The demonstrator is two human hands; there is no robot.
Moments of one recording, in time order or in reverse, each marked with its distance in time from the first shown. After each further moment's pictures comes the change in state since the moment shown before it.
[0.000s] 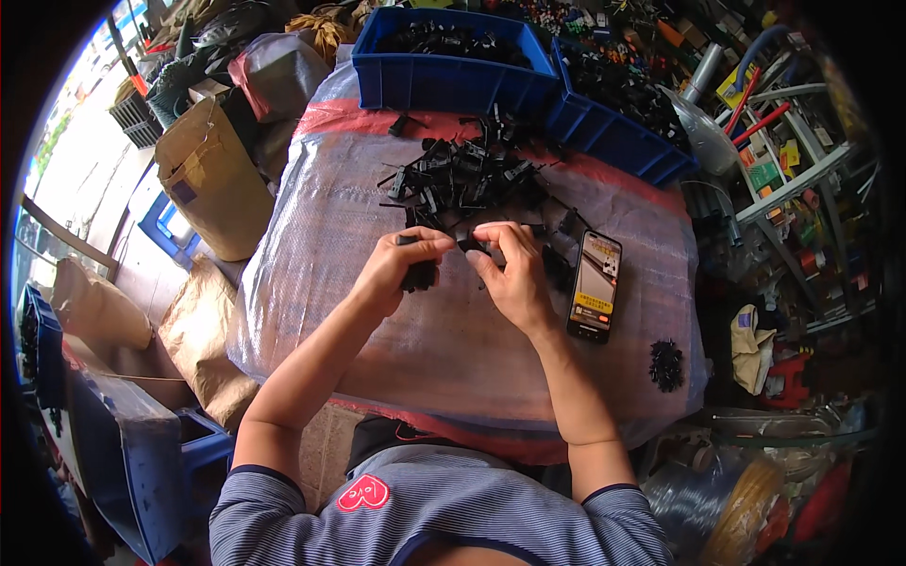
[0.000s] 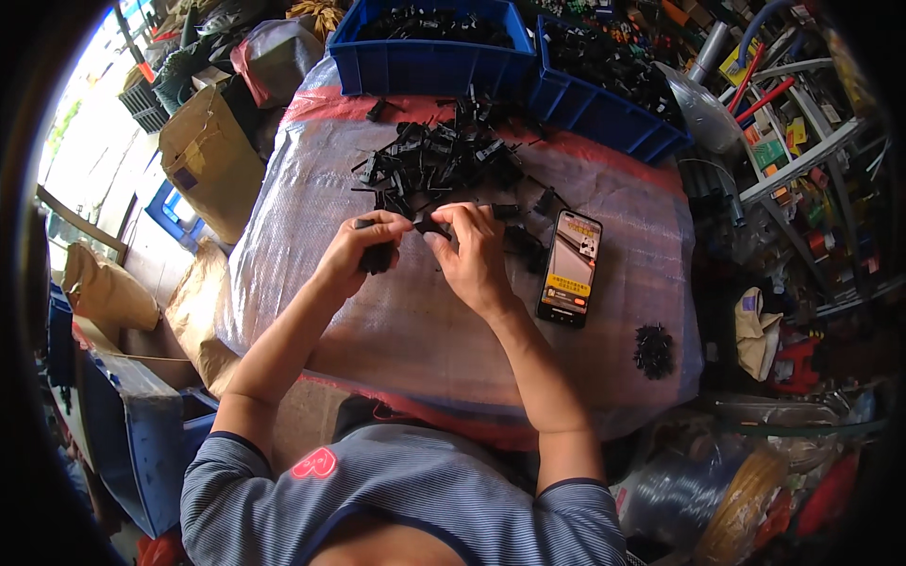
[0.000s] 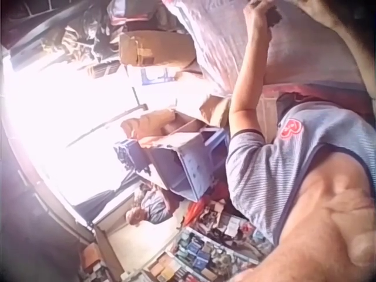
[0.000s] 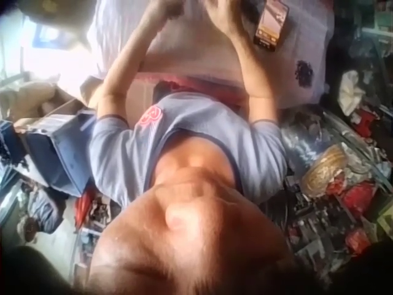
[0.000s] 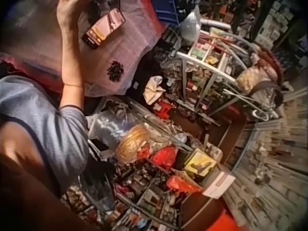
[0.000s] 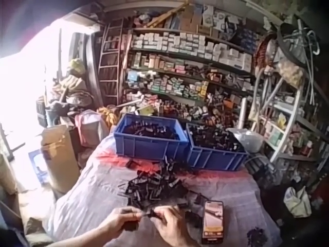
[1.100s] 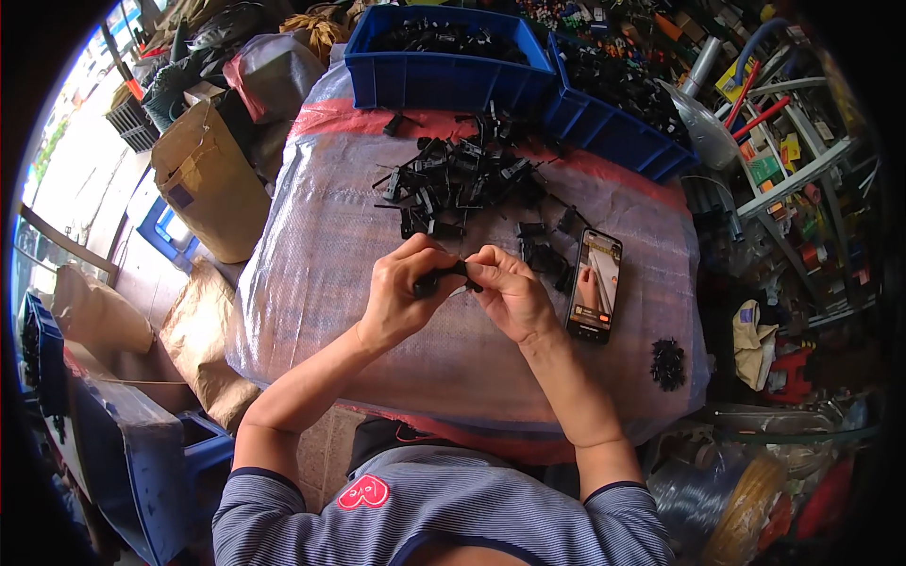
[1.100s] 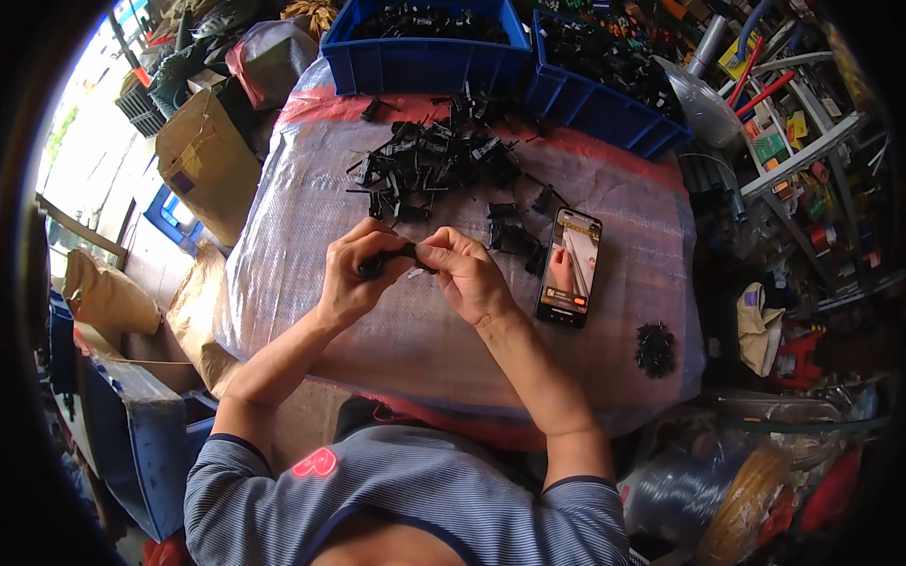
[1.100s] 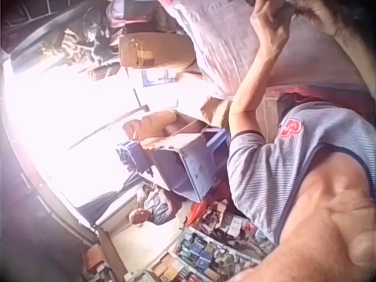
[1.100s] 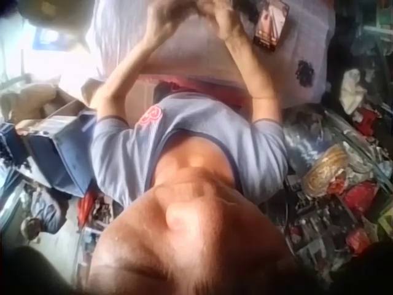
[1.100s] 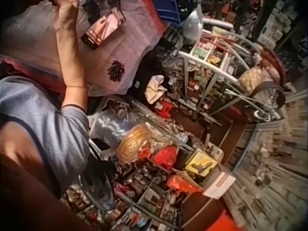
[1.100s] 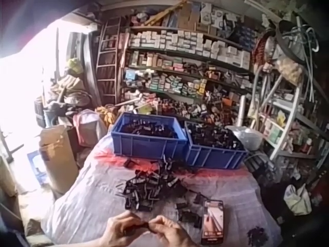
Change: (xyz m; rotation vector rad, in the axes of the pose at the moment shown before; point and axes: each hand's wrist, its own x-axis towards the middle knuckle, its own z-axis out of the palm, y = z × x) left_hand -0.021 -0.003 0.023 0.873 0.032 0.896; right_hand -0.019 0.010 0.006 1.599 -0.243 0.752
